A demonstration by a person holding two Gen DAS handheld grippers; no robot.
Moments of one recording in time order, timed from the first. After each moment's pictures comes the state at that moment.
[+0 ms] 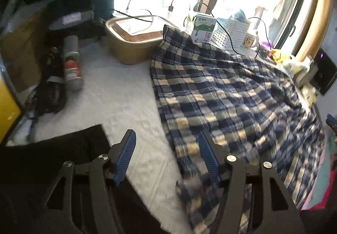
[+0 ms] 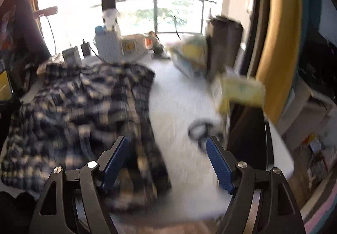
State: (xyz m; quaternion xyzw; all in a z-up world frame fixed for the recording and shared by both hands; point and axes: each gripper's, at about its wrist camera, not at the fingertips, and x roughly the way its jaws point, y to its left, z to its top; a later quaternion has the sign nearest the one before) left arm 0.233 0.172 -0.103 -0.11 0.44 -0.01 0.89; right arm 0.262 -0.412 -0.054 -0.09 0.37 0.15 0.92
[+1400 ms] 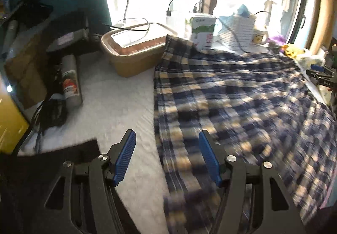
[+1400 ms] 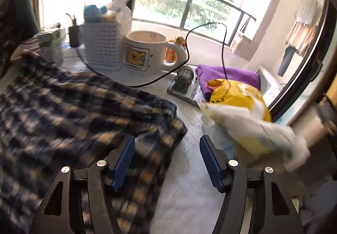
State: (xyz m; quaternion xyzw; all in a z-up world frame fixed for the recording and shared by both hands) left arm 0.230 0.134 -0.088 -0.04 0.43 0.05 0.90; right arm 0.444 -0.321 -0.078 -0.21 0.37 0.19 0.89
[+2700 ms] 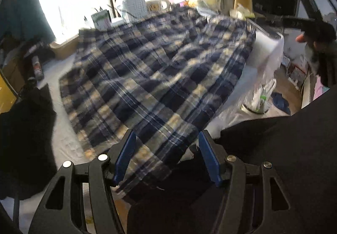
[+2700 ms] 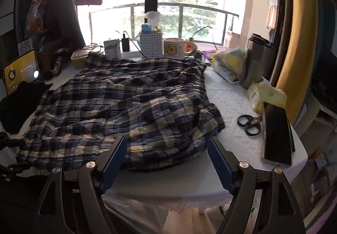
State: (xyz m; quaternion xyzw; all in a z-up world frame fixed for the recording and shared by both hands) left arm 0.034 -0.051 -0.126 0.07 0.43 -0.09 0.89; right arm 0.159 -0.369 -0.061 -0.09 0.34 0.19 0.92
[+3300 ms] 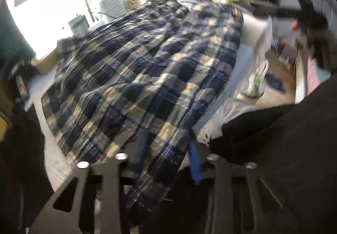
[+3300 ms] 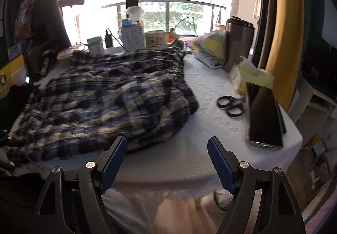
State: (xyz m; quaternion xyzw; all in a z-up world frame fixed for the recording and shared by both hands) left arm 0.050 -0.052 -0.129 0.11 0.44 -0.15 0.88; right arm 0.163 -0.408 -0.085 -0.08 0.36 0.15 0.92
